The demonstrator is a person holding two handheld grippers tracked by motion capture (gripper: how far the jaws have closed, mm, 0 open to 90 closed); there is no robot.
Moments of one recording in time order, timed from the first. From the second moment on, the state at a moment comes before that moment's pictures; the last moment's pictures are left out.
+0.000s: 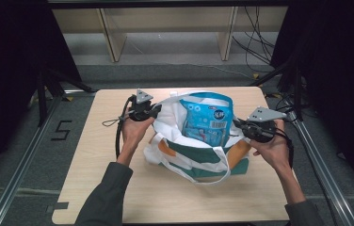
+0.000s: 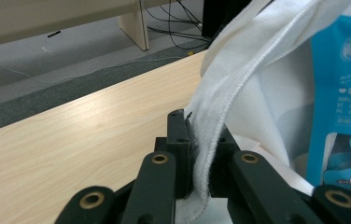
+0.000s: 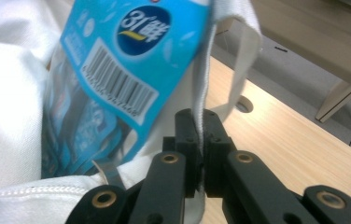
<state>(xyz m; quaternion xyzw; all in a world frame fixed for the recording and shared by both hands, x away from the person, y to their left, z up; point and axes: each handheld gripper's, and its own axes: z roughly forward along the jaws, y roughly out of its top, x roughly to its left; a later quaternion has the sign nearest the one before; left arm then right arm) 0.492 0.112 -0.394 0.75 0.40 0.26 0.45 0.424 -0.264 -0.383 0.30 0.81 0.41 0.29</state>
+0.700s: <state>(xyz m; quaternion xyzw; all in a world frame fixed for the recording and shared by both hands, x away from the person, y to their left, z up) 0.474 0.089 -0.333 0.81 0.29 0.31 0.41 0.399 -0.274 -0.376 0.28 0.81 0.44 0.28</state>
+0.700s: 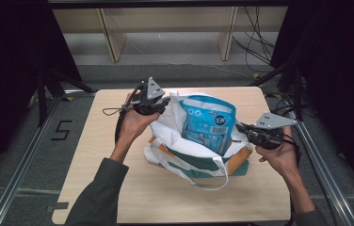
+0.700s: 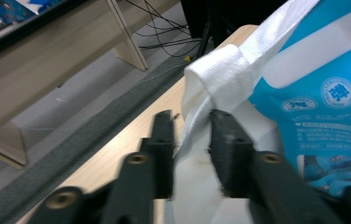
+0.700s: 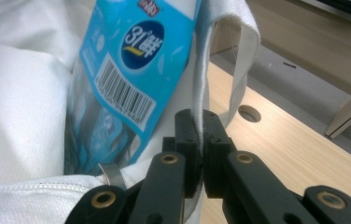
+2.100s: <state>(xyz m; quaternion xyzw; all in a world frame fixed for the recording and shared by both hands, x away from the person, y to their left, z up) 0.502 0.097 -0.384 0.81 0.35 0.25 0.40 0.386 -0.263 -0.341 0.25 0.77 0.53 0.25</state>
